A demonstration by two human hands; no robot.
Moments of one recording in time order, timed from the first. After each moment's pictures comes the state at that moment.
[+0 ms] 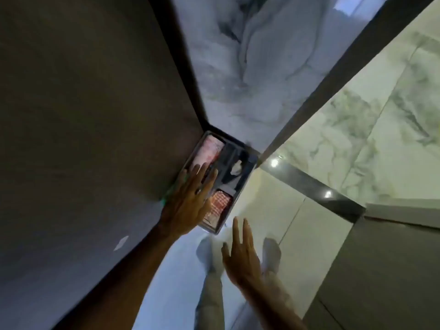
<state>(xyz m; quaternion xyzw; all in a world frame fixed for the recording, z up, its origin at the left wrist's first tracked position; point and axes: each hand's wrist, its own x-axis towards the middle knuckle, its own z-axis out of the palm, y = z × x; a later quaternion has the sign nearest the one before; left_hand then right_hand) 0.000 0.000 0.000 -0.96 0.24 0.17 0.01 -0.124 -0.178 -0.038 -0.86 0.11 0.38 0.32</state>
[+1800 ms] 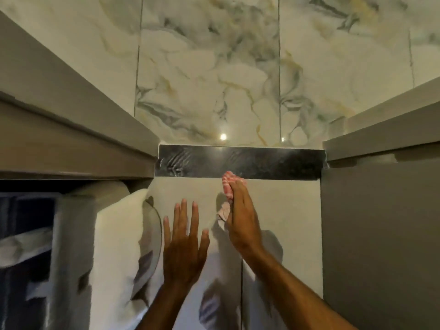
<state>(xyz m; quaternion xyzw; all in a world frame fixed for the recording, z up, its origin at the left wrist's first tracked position) -0.022 -0.329 -0.445 -0.94 0.24 0.25 -0.01 -0.039 -0.495 -0.421 -0.72 0.39 0.07 0.57</state>
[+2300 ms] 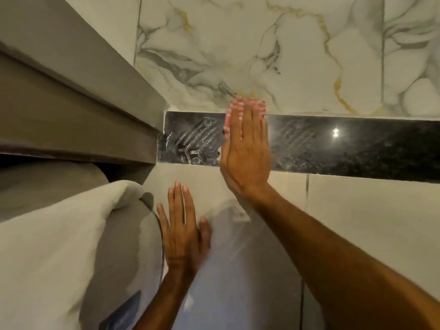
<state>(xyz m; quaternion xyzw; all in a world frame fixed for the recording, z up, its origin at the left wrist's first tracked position) 0.011 -0.283 -0.710 -0.98 0.17 0.13 -0.06 0.097 -0.482 -0.706 -0.95 0.22 -0.06 0.21</state>
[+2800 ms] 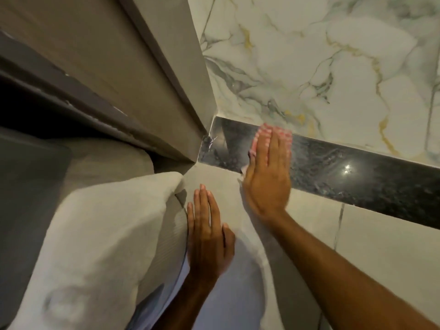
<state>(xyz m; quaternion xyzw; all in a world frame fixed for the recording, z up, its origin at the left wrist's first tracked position) 0.006 -0.280 -0.713 -0.98 0.11 0.09 -0.12 0.094 -0.439 -0.685 -0.95 0.21 -0.01 0.22</state>
